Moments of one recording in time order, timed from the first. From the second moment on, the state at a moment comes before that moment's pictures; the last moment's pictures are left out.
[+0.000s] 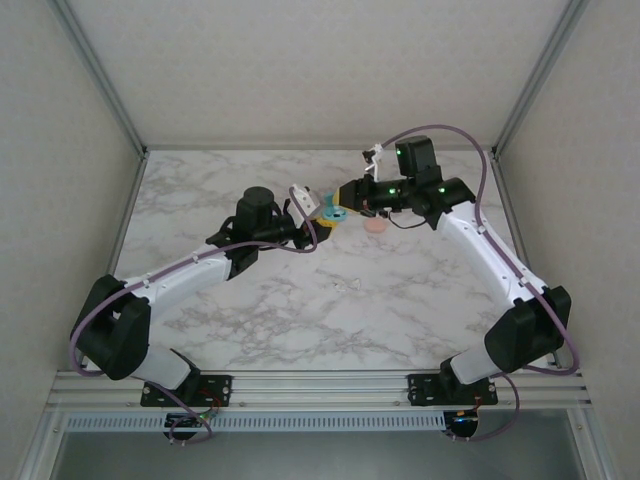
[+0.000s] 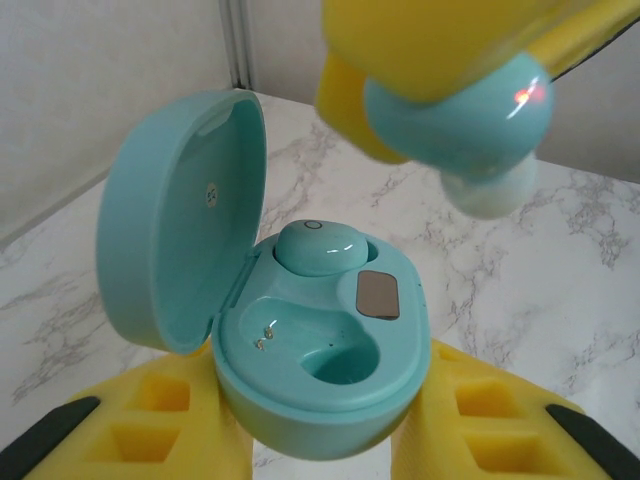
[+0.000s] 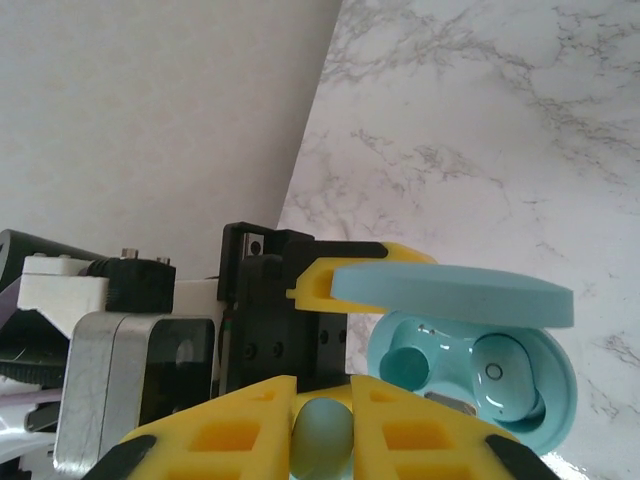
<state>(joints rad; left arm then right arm) -0.64 1.47 0.95 0.24 0.54 0.15 0.45 1.49 1.45 -0.63 -0.78 0.60</state>
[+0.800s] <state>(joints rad) -0.65 1.47 0.95 0.28 0.52 0.12 0.49 1.50 1.45 -0.59 -0.68 0.64</state>
